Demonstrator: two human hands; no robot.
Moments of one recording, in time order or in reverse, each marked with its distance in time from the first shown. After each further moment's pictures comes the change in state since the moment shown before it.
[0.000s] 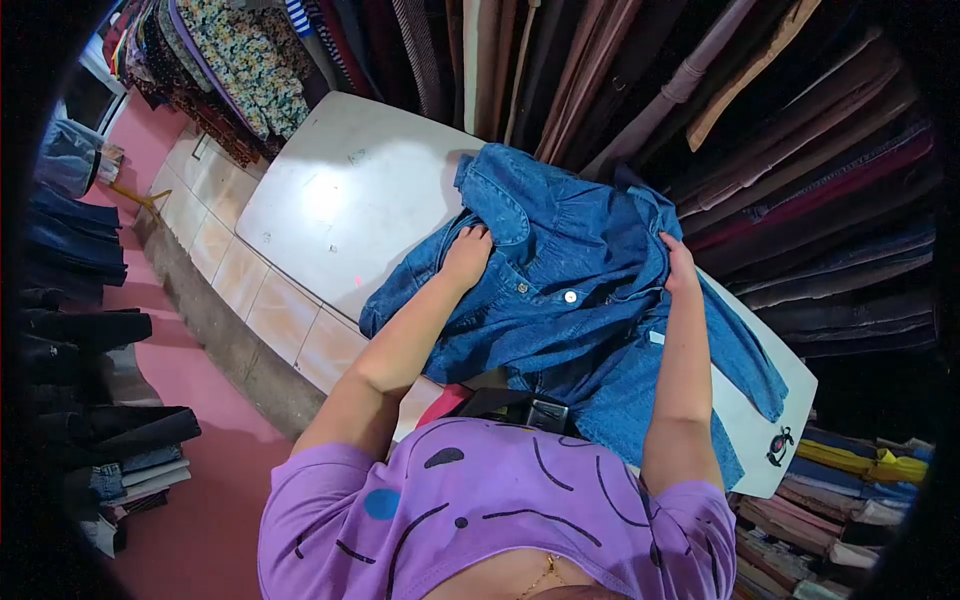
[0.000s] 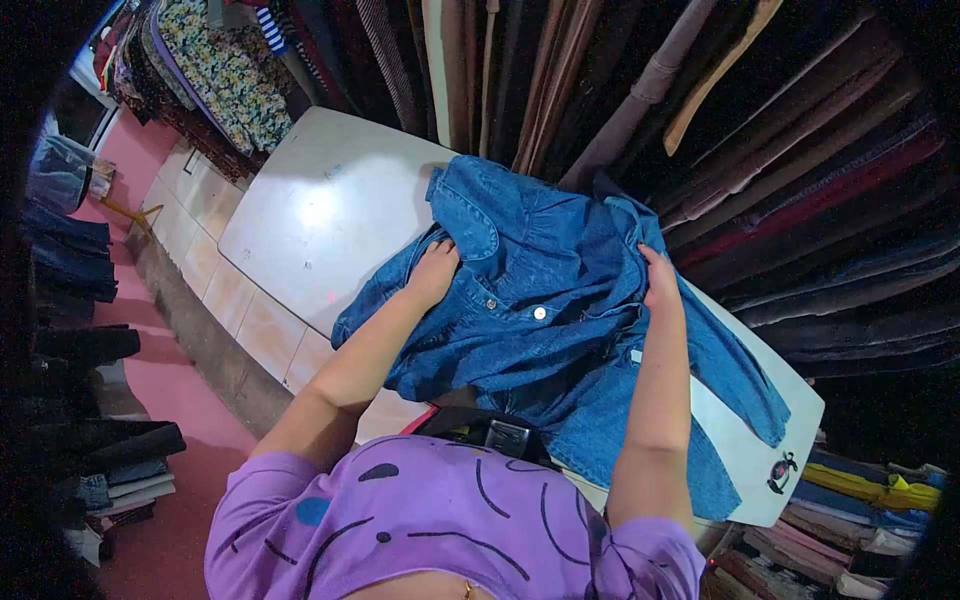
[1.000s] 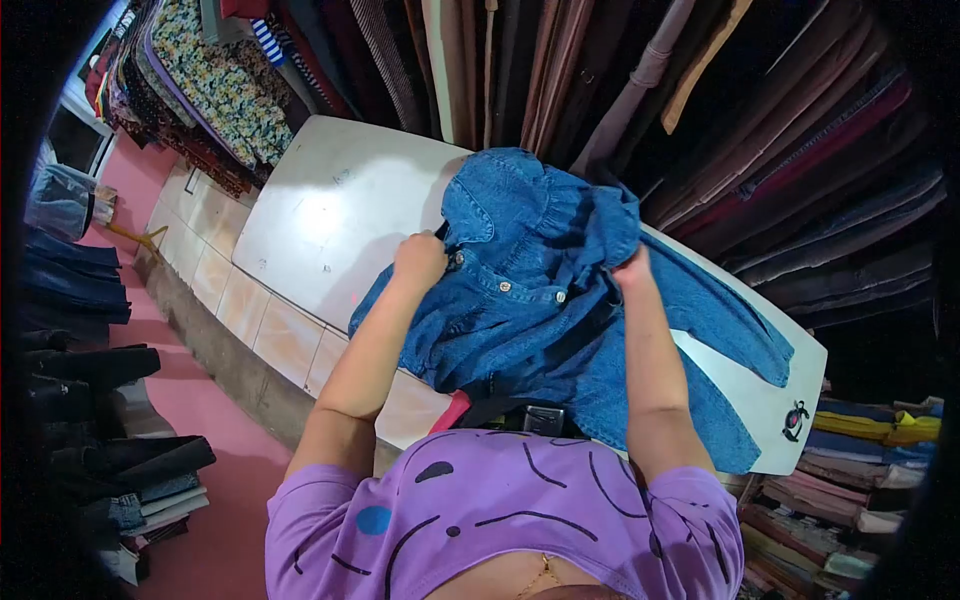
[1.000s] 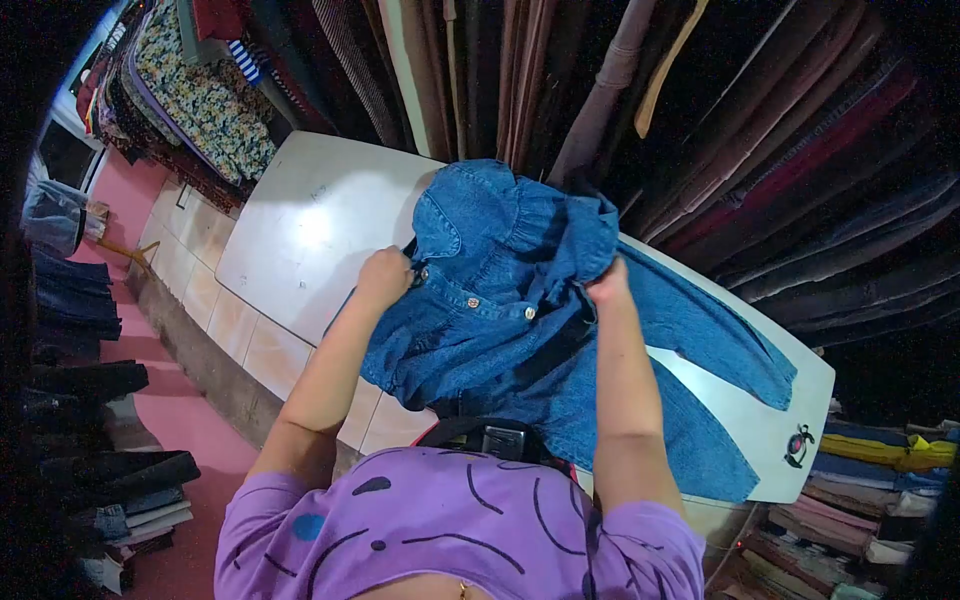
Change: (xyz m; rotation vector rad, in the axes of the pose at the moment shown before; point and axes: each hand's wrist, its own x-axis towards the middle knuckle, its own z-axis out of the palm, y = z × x) left_hand -0.017 -0.019 -0.067 0.176 -0.067 -0.171; right_hand 0.011 0.064 0.029 0.626 0.007 0.110
